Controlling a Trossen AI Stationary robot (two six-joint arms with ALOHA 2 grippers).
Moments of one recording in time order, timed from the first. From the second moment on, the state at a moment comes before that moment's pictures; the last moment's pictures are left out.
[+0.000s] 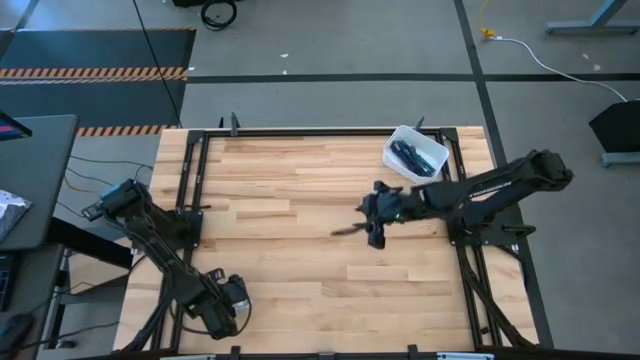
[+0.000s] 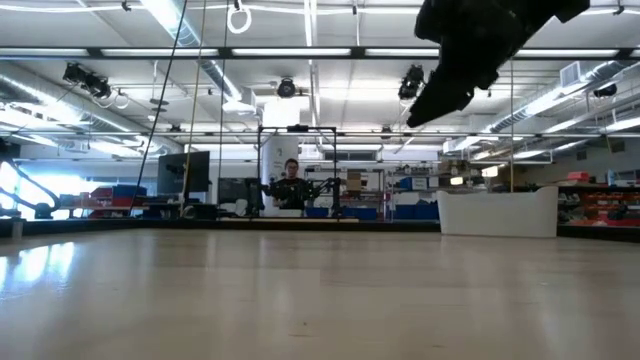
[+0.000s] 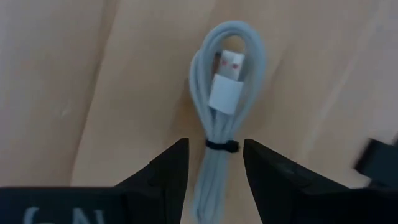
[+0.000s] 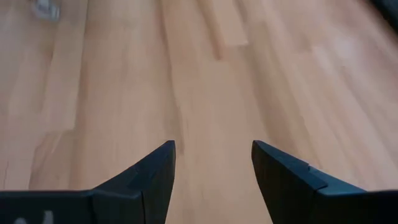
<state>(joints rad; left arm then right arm) -0.94 1.62 0.91 -0.65 -0.07 -1.30 0.14 1.28 0.82 -0.29 0.24 0.23</state>
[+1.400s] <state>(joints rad) -0.56 1.32 0.91 -0.46 -0.45 -0.45 0.26 1.43 0.82 0.27 0.24 -0.02</state>
